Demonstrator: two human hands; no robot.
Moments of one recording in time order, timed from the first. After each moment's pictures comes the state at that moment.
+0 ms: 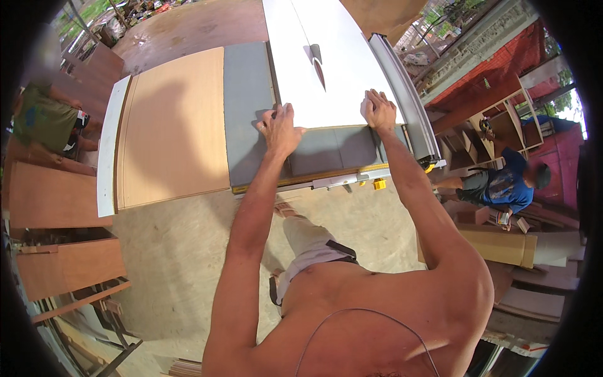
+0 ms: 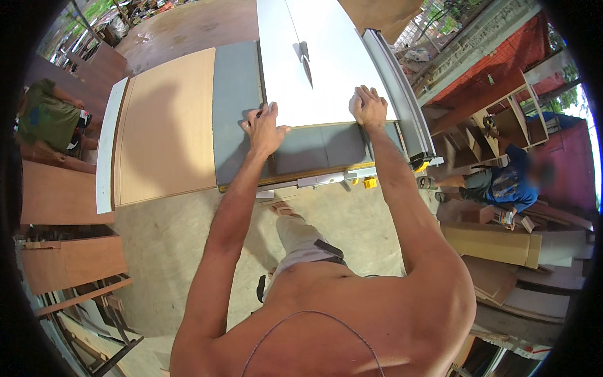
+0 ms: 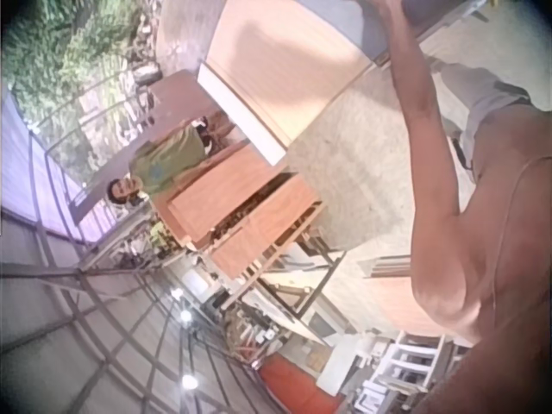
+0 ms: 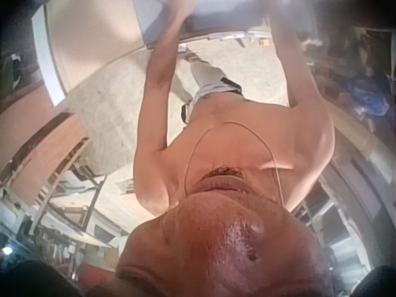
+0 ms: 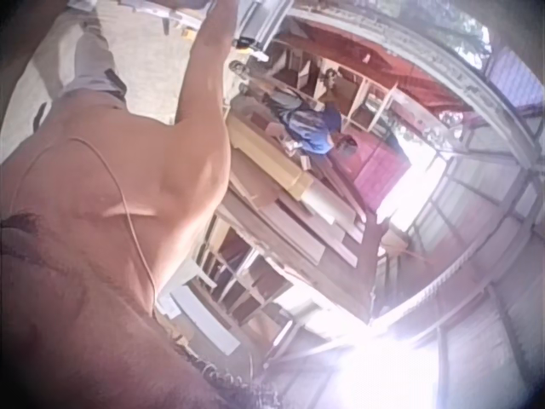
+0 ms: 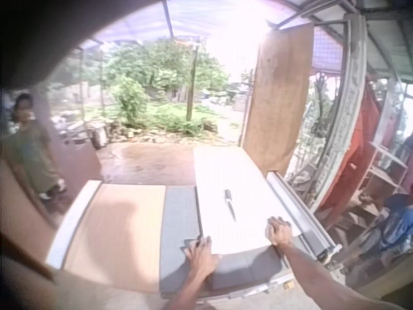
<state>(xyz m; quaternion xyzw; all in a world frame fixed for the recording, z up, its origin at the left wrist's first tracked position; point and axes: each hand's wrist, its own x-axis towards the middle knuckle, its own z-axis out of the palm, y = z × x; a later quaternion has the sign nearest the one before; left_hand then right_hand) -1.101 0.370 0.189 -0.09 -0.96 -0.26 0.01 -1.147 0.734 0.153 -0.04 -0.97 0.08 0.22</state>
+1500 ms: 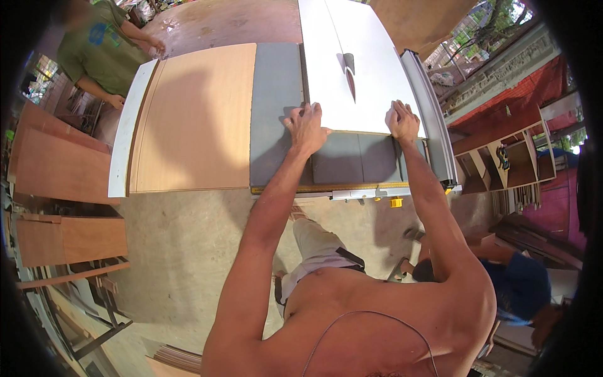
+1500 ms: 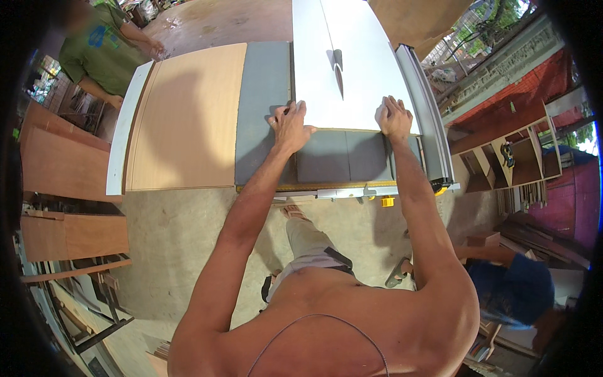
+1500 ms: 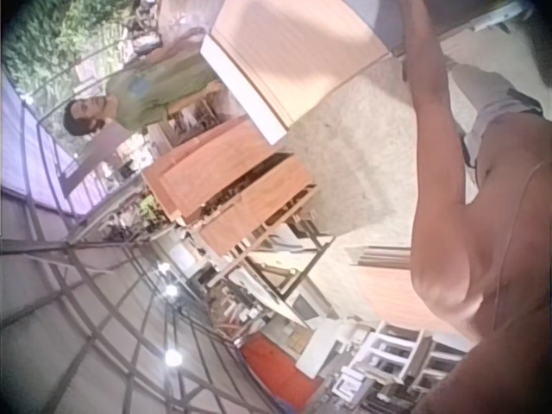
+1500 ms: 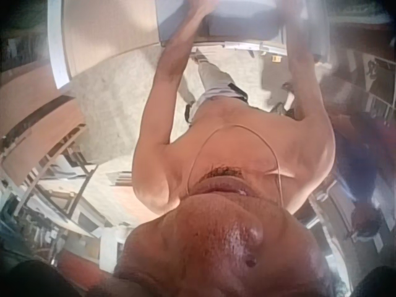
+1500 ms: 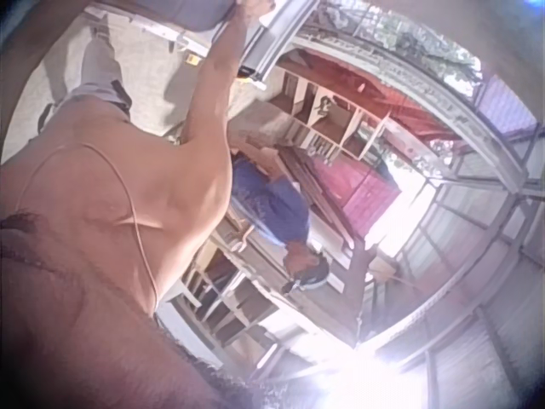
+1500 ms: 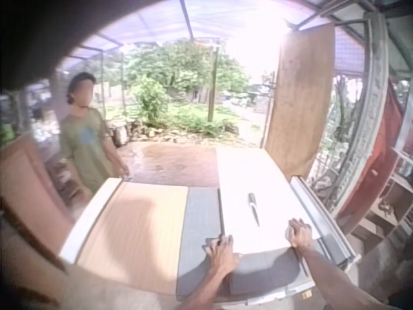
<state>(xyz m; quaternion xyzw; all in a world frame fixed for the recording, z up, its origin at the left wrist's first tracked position) -1.128 0.370 0.180 -0.10 -0.96 -0.27 0.04 -1.179 0.737 0.146 -0.04 -0.97 0.06 0.22</state>
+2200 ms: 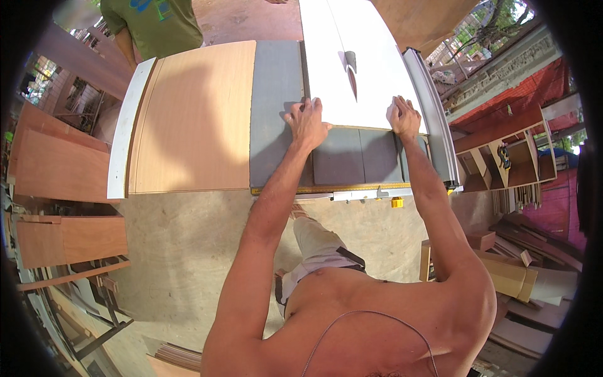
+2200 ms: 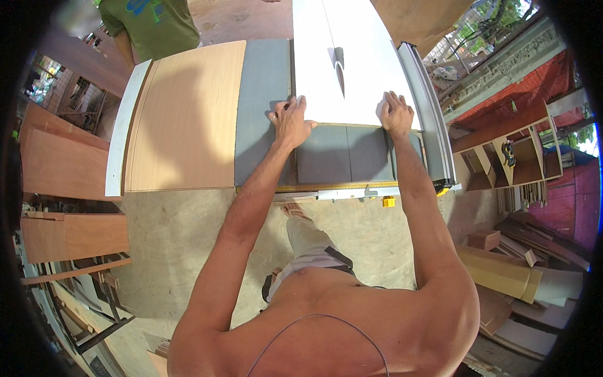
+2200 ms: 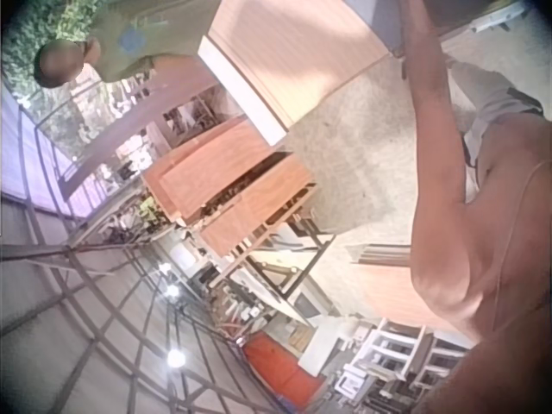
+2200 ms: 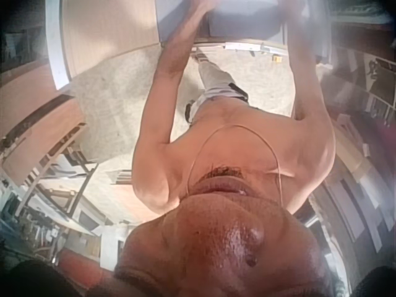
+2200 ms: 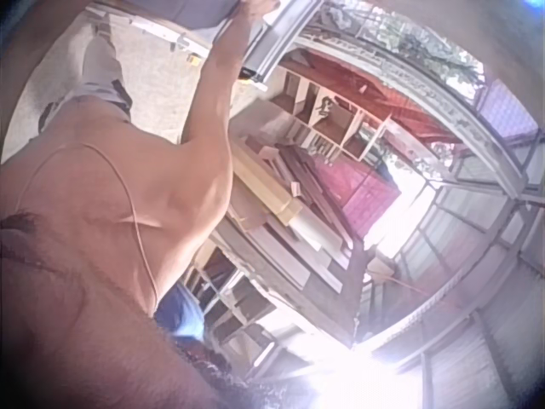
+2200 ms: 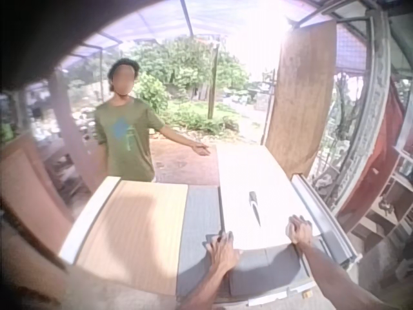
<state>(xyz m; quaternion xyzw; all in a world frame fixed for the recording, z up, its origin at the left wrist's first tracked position) -1.144 0.371 0.175 -0.09 -0.96 -0.27 0.04 -1.193 0.735 0.148 -0.03 -0.97 0.06 0.23</state>
